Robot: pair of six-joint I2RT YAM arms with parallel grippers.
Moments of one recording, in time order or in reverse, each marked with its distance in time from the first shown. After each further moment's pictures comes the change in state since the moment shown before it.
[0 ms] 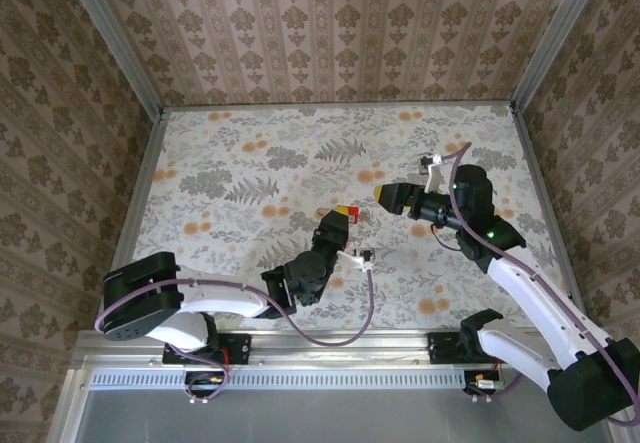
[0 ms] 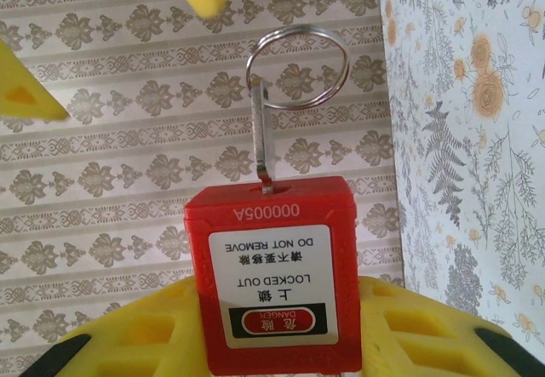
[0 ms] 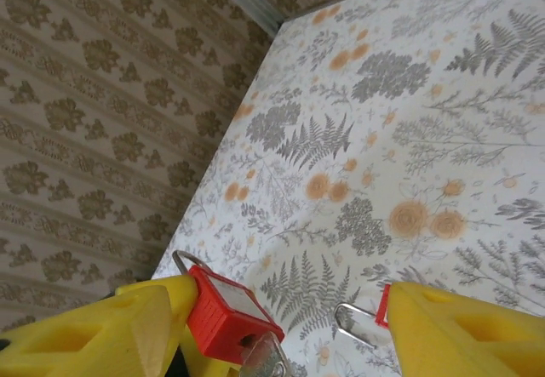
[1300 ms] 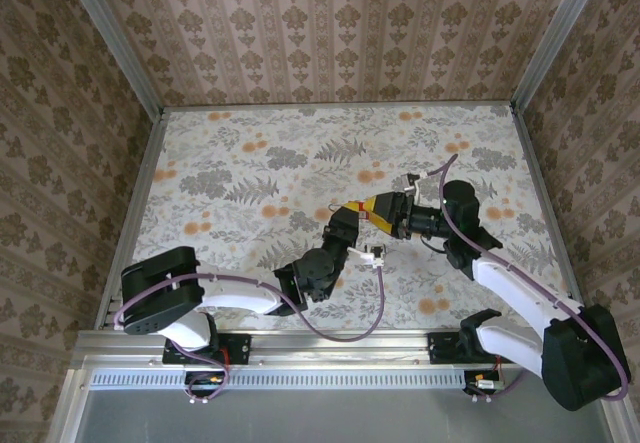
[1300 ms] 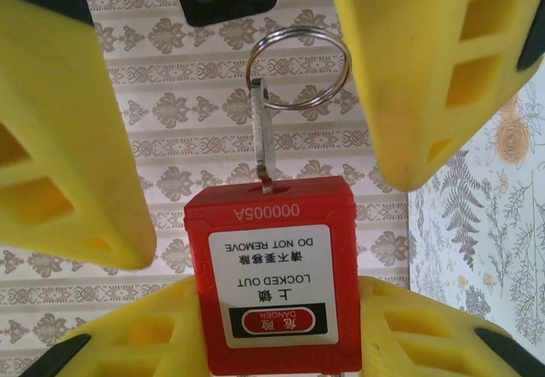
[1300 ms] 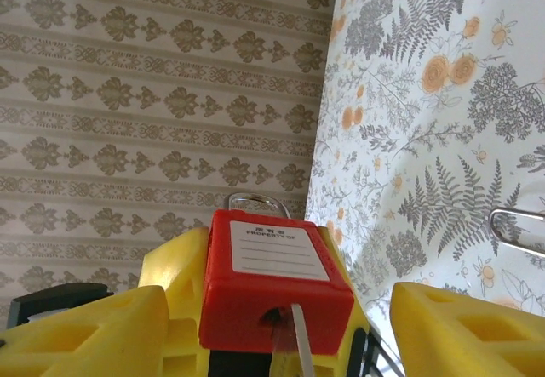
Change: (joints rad) left arm 0.005 0.111 0.060 0.126 0.030 0.008; right arm 0.035 0.124 -0.230 0.488 -0.292 0.512
